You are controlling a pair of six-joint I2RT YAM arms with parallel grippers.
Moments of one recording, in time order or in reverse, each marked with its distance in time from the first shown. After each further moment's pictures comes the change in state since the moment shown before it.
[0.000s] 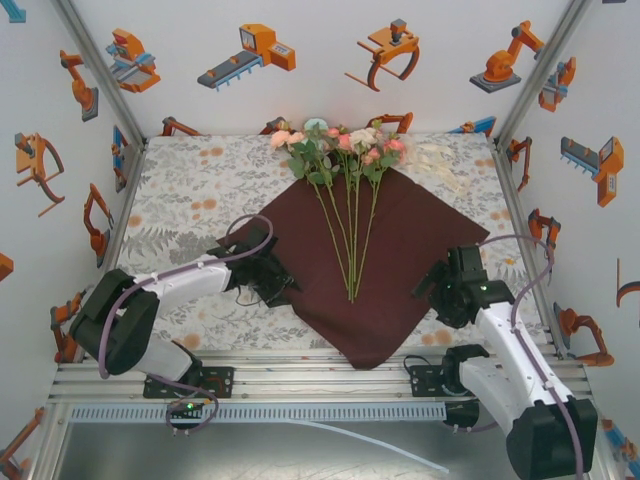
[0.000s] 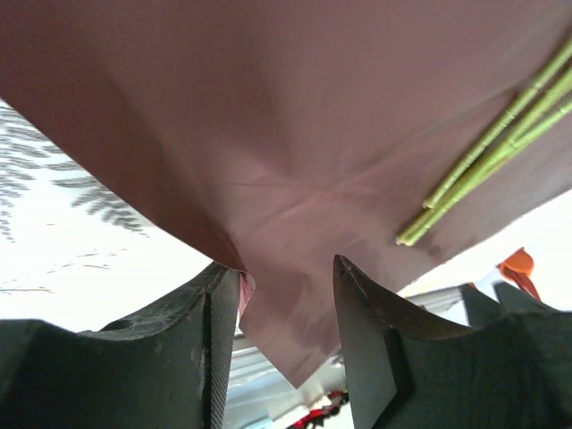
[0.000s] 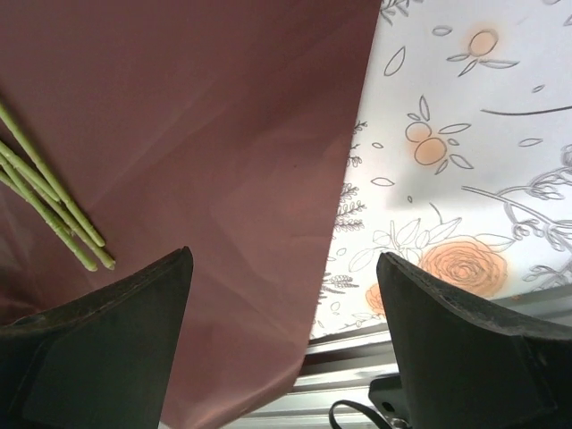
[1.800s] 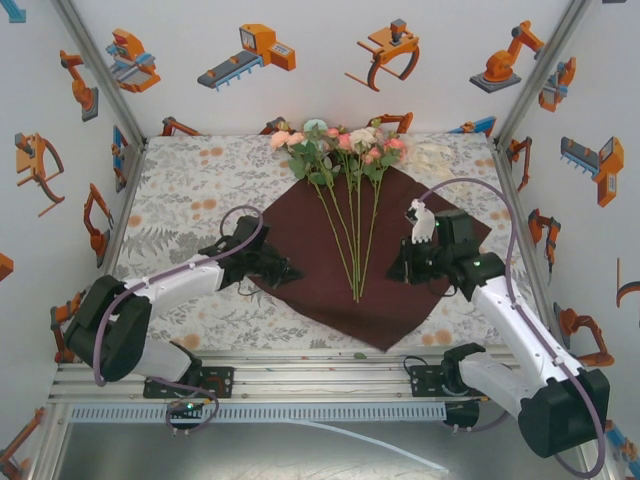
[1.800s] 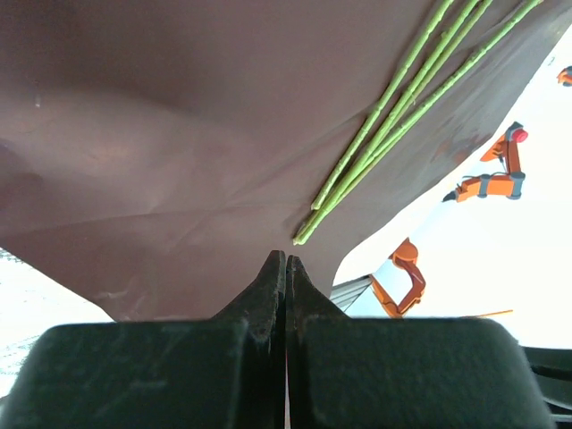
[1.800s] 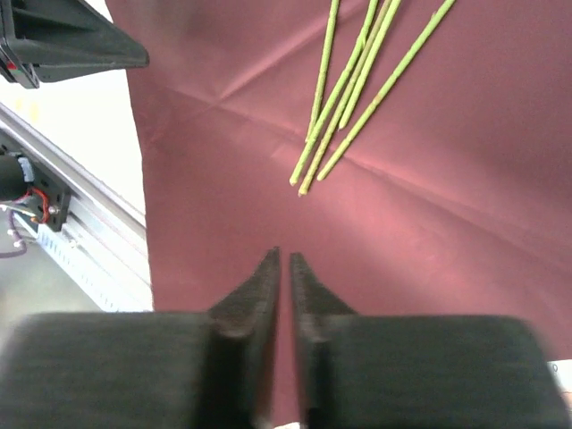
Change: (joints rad) left arm 0.056 -0.047 -0.013 0.161 0.026 -0.122; right arm 0.183 0.148 0.271 0.174 -0.435 -0.615
